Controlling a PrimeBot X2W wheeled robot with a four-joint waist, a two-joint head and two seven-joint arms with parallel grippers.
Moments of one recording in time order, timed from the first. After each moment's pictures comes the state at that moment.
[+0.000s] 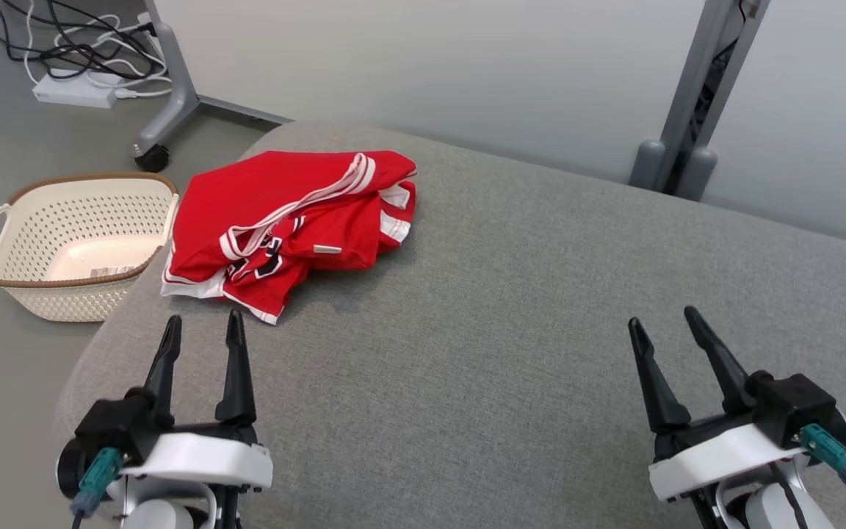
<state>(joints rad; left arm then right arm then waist) -0.06 0.05 -0.09 0.16 -0.33 0.07 -0.26 -0.12 -0.07 0.17 0.25 0.25 0.13 -0.26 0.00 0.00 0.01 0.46</state>
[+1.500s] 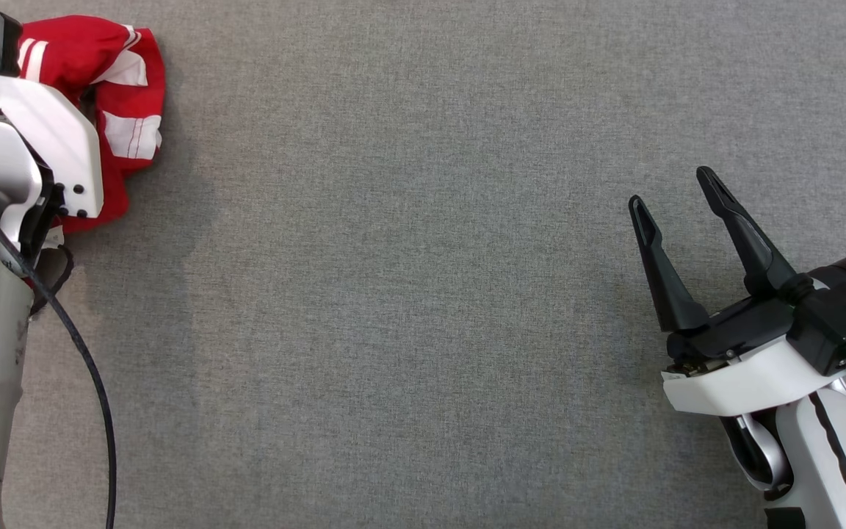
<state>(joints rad) -0.88 0.37 -0.21 0.60 -0.24 -0.01 0.47 -0.32 -0.20 0.25 0.02 0.20 0.13 -0.25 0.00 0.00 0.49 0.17</state>
